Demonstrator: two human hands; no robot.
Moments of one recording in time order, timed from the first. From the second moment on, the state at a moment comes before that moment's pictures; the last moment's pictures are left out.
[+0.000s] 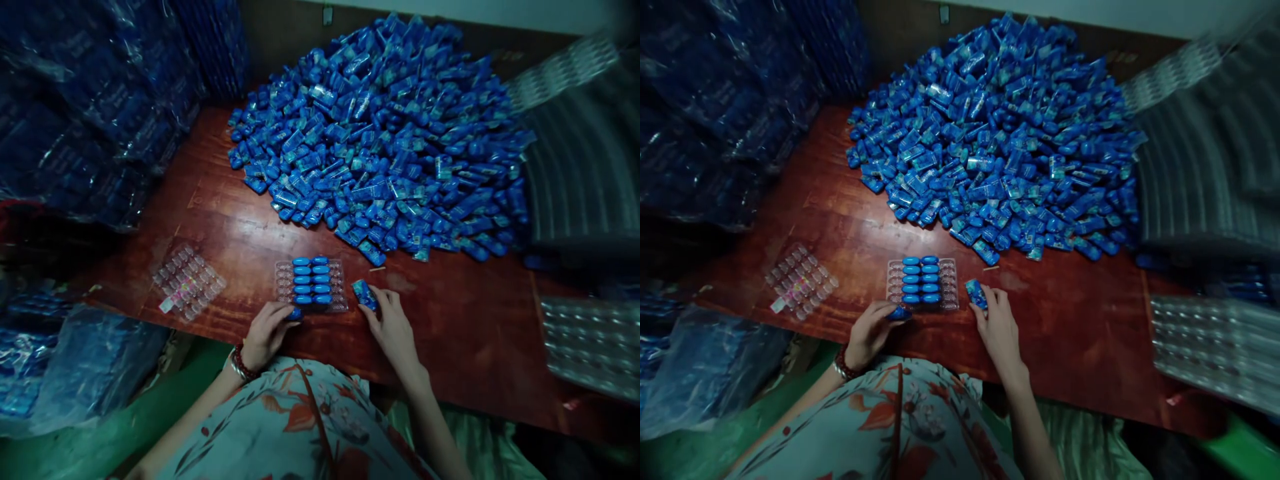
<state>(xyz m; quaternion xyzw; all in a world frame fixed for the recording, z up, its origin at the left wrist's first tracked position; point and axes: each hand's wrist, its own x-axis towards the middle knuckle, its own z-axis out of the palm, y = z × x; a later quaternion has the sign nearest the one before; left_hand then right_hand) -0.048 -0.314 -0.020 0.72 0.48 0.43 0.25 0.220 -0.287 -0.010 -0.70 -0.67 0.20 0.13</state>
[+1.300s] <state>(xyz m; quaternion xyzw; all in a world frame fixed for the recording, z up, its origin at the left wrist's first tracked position) -0.057 -0.288 -0.024 0.88 0.39 0.24 0.13 0.169 -0.295 0.005 -0.47 -0.86 0.14 0.12</state>
